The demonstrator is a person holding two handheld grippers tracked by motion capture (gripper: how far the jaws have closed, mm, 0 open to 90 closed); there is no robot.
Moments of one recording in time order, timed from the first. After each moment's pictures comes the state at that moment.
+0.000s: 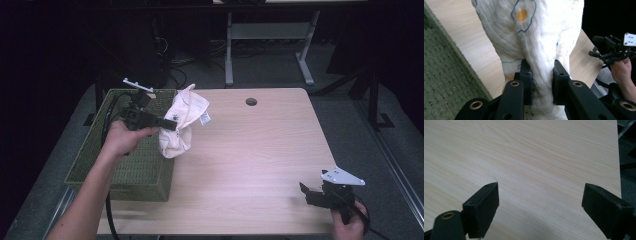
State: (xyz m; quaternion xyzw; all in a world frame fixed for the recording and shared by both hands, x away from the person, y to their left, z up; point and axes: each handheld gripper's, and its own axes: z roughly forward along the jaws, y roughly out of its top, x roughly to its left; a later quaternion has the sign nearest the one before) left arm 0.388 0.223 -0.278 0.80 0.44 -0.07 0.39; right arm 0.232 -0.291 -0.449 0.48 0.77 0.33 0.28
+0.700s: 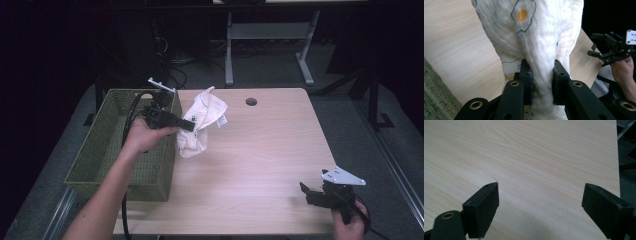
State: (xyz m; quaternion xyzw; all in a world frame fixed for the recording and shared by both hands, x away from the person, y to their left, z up) left arm 0.398 0.177 -0.287 0.82 0.42 -0.07 0.38; right arm 0.232 -0.292 -0.448 0.47 0.77 0.33 0.28
